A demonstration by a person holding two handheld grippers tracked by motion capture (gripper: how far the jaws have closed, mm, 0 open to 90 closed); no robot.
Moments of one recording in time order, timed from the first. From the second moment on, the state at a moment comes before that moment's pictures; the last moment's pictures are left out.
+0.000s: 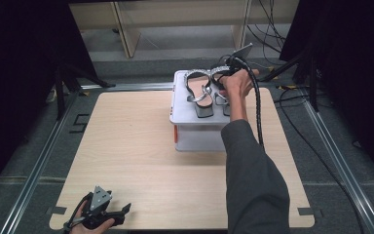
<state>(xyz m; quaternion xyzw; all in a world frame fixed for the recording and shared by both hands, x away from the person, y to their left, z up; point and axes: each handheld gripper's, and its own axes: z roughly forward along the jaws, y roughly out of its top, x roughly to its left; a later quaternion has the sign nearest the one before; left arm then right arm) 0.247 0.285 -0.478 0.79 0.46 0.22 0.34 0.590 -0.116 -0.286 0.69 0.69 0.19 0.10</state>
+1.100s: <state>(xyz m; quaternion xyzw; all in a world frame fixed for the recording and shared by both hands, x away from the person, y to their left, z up) 0.248 0.286 -0.480 0.79 0.46 0.22 0.33 0.537 -0.204 -0.226 0.57 0.72 0.39 0.10</state>
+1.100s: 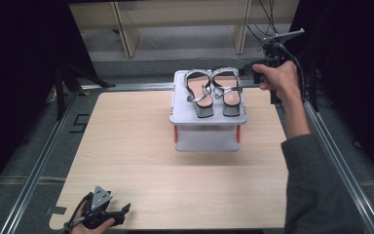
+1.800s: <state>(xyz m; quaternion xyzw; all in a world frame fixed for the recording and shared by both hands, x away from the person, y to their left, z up) 0.252 0.289 -0.482 0.81 0.44 0.24 0.31 0.416 -0.250 -0.310 0.49 0.77 0.40 0.05</state>
